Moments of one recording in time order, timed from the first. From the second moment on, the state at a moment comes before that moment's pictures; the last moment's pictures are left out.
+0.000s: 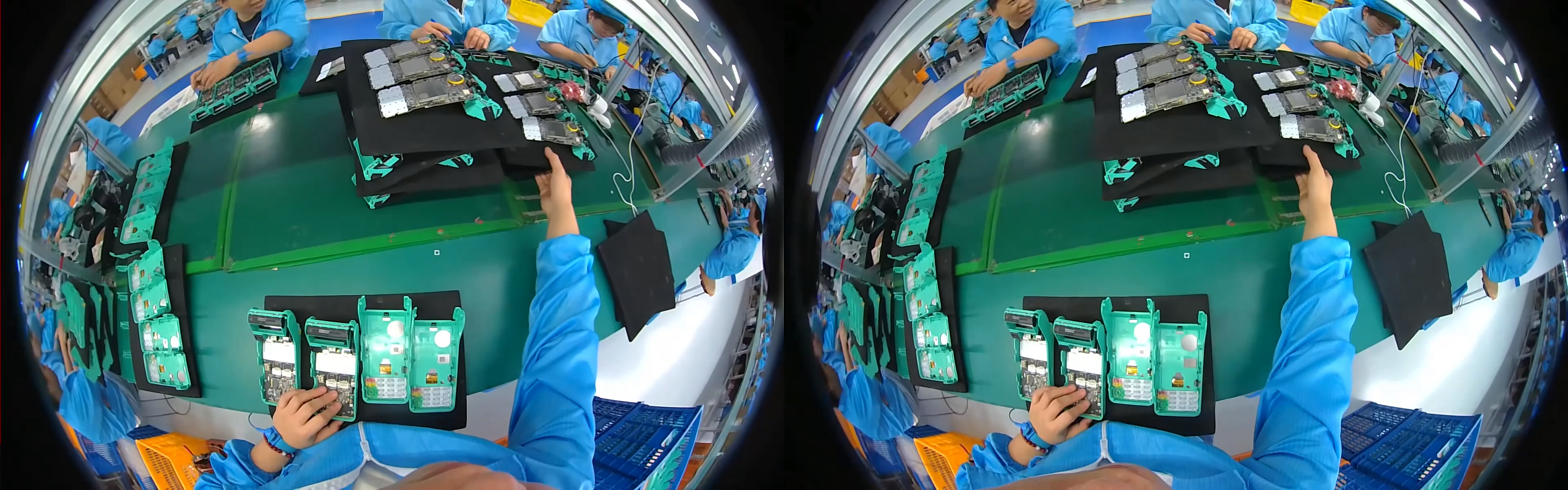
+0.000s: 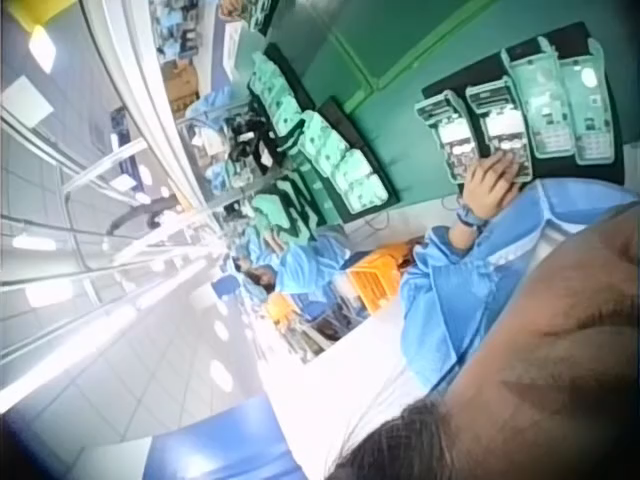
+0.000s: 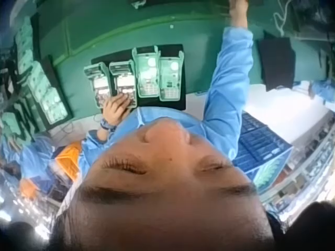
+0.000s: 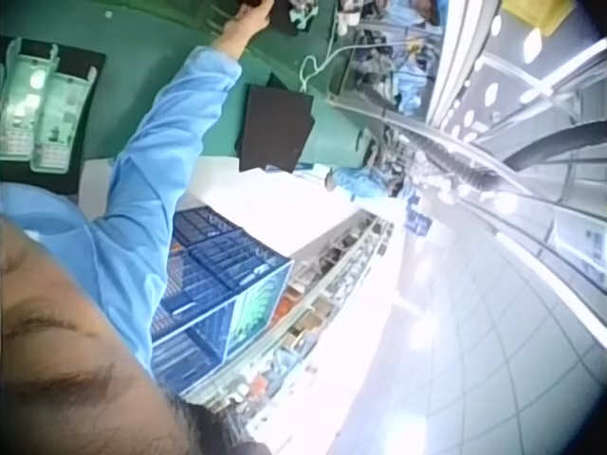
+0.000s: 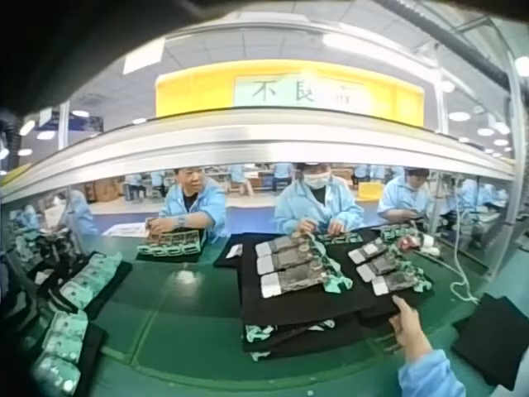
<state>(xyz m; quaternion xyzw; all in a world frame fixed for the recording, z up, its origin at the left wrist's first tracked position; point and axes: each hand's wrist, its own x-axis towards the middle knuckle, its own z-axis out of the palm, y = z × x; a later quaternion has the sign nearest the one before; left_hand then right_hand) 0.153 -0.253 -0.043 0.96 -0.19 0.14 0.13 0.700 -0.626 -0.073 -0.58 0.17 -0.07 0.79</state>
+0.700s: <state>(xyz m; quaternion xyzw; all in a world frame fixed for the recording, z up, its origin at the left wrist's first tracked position) 0.154 -0.254 -0.044 0.96 -0.19 0.16 0.15 0.581 -0.683 -0.069 -0.49 0.16 -0.01 0.85</state>
